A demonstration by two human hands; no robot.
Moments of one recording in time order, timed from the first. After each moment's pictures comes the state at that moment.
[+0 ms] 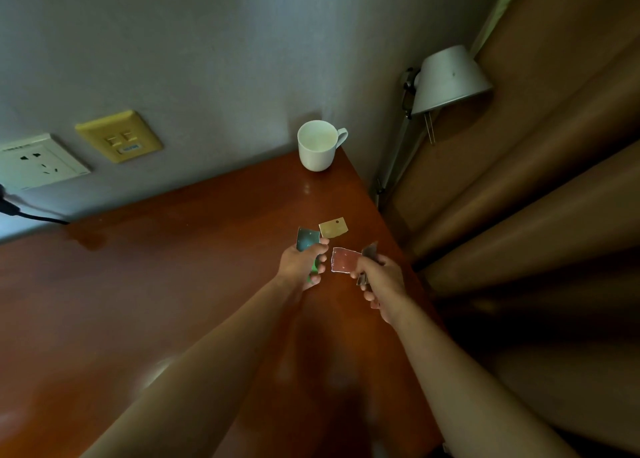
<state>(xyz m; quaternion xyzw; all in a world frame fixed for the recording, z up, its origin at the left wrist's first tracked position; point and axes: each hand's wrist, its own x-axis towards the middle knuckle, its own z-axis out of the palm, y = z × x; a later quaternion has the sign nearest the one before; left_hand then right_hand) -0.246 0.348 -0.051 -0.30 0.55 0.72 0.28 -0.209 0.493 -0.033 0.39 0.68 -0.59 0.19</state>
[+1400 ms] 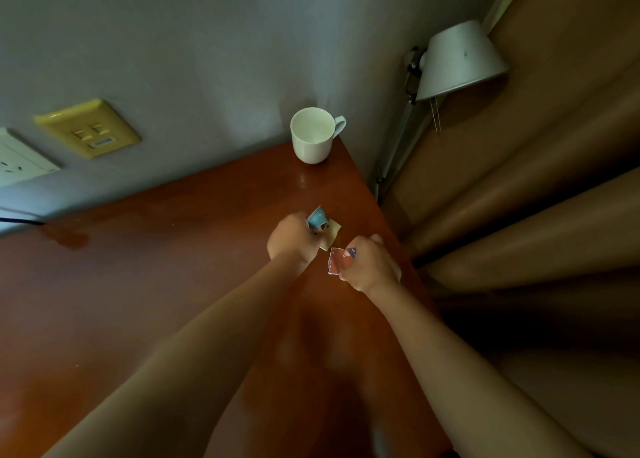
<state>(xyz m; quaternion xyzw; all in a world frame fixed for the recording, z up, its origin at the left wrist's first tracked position) -0.299 0.356 -0.071 -0.09 0.93 0.31 0.17 -0.247 0.490 -0.046 0.15 0.94 -0.20 0.23</state>
